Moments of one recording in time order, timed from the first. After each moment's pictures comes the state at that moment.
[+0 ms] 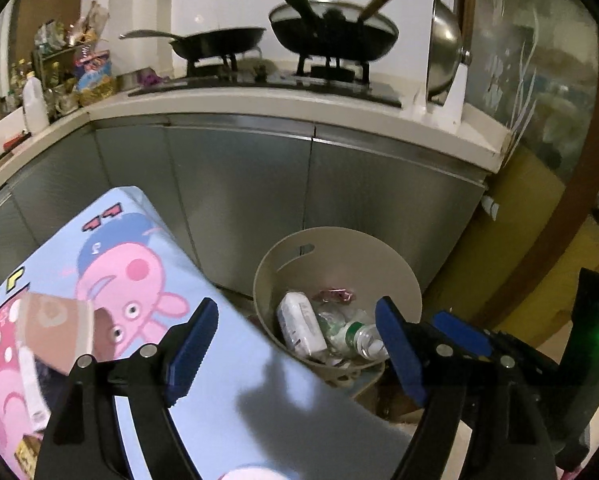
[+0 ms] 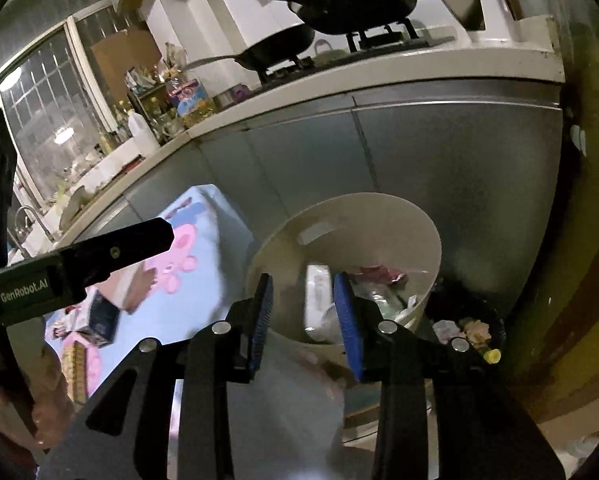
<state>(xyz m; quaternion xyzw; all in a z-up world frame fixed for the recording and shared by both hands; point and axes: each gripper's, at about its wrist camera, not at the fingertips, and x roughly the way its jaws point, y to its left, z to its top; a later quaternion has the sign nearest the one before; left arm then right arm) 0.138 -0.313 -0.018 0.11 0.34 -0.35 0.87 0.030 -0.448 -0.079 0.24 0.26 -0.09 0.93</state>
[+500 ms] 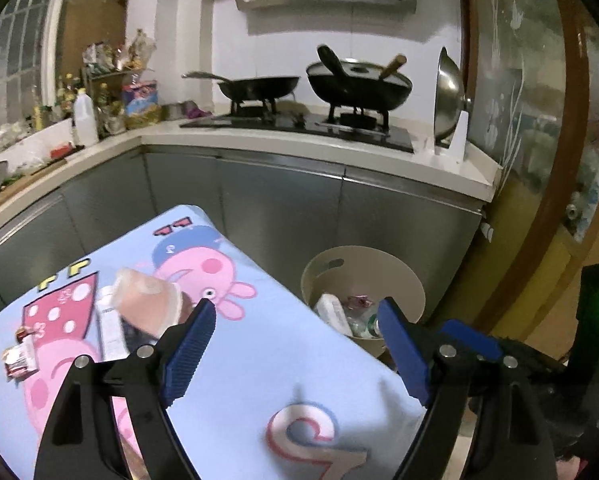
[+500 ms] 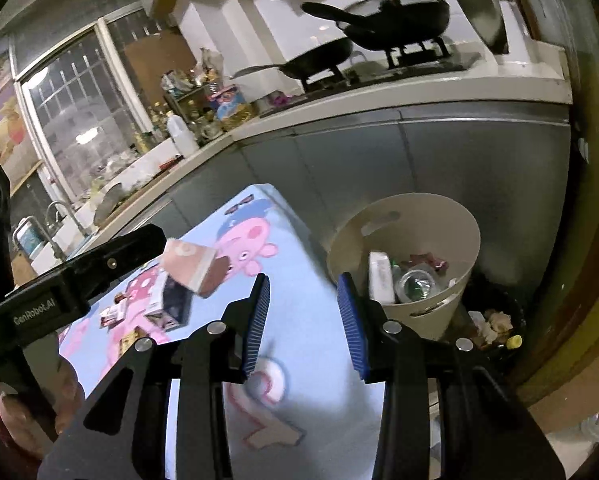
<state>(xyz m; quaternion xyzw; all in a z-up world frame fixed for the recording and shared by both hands) 0.081 -0.222 0.025 0.08 0.28 -0.31 0.90 -0.013 -0.371 -0.032 0.23 0.24 -0.05 0.94</state>
